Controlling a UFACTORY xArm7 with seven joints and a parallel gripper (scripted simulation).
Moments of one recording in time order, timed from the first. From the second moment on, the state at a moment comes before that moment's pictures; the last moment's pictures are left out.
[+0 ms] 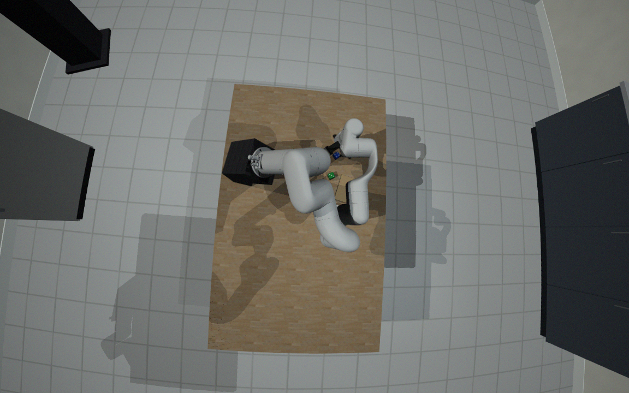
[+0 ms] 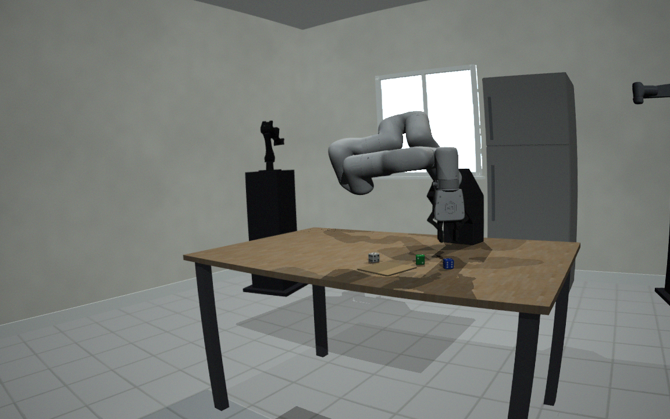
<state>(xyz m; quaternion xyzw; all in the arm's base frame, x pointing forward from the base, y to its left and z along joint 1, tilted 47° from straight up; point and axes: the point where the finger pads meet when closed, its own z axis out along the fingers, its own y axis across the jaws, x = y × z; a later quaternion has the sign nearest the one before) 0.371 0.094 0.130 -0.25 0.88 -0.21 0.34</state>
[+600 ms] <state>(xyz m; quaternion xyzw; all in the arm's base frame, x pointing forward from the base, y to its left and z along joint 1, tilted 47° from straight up) 0.375 0.093 0.126 -0.25 0.88 -0.21 0.34</state>
